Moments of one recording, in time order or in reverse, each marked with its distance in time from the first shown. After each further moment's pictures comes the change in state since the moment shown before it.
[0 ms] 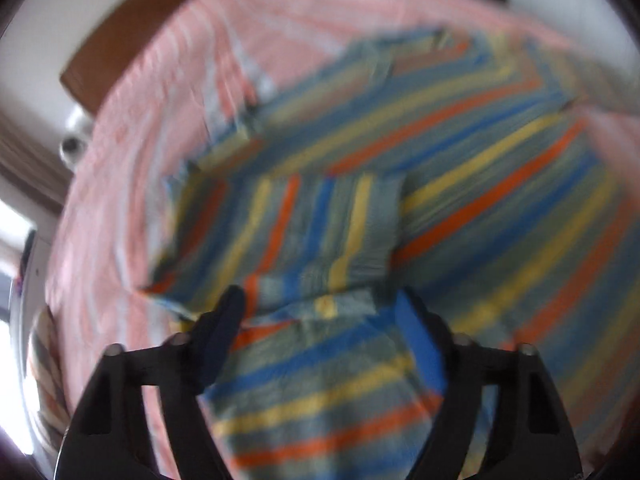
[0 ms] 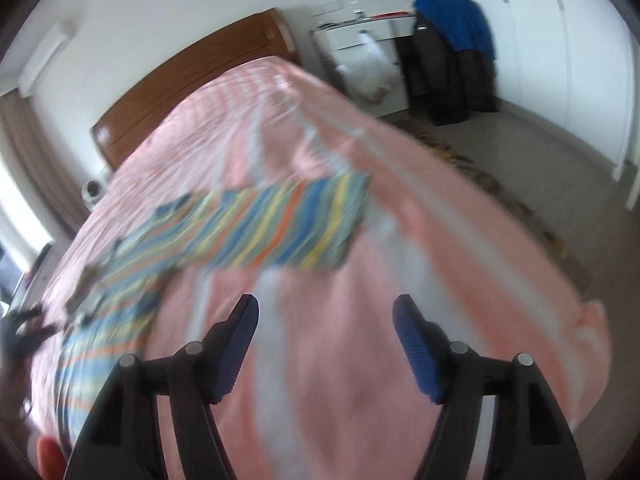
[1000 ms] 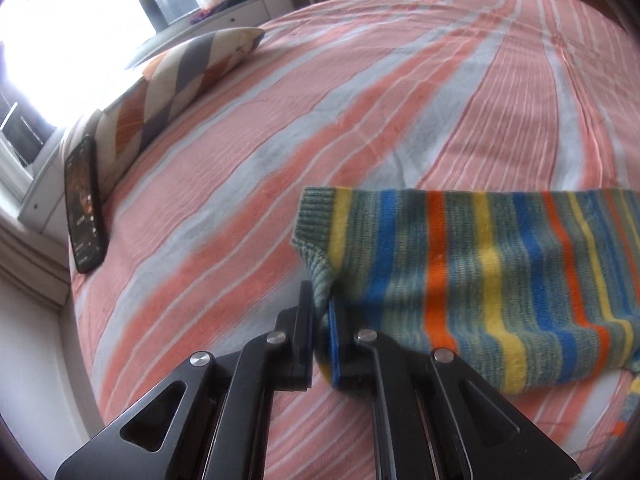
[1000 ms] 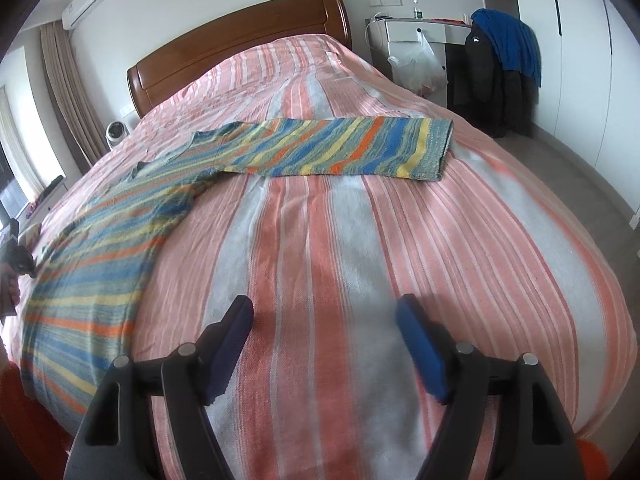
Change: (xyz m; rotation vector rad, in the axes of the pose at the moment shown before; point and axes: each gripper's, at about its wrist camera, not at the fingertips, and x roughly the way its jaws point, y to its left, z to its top) left arm 0.041 0.272 -0.160 -0.980 0.188 0.431; right arm 0.032 0.040 -0.051 -0.193 0.024 -0.034
